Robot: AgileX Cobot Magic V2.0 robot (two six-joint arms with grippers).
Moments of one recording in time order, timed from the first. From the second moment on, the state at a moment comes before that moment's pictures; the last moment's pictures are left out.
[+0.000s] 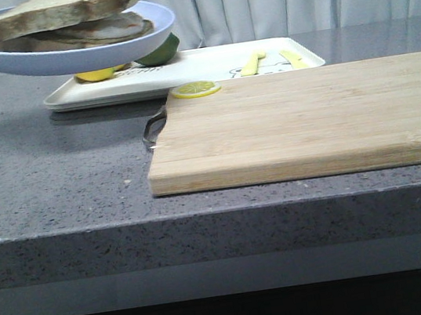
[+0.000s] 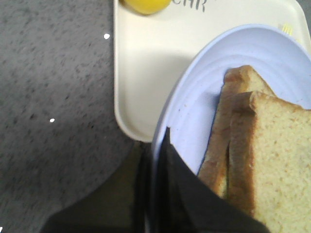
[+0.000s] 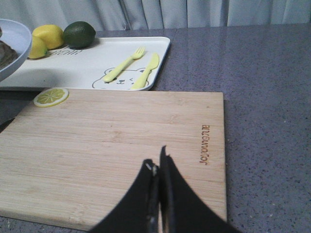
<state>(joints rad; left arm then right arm) 0.03 1.78 -1.61 -0.70 0.93 0.32 0.13 0.33 -0.34 0.13 0.30 0.01</state>
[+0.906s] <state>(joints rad) -0.08 2.68 -2.88 -0.66 1.27 -0.02 0.13 0.33 -0.34 0.13 0.31 0.01</state>
